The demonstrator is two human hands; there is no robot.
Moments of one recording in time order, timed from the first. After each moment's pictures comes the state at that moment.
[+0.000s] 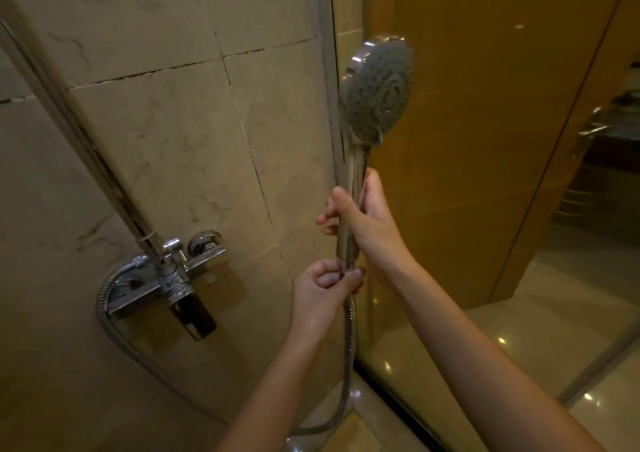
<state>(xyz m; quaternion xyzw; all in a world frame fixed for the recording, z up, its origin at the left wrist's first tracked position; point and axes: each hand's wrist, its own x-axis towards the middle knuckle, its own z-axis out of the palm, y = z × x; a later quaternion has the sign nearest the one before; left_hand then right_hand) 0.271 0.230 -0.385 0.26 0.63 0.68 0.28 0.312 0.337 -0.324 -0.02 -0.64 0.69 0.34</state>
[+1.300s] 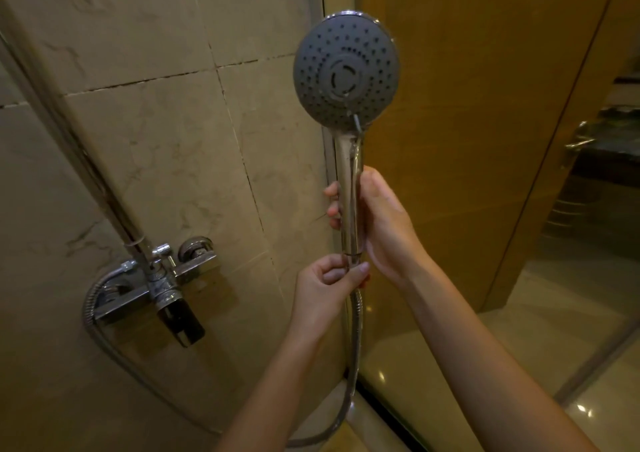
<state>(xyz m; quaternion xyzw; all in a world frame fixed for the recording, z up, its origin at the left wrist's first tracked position) 0.288 0.245 -0.361 0.30 0.60 0.69 0.28 0.334 0.351 -0.307 0.03 -0.54 0.78 0.32</state>
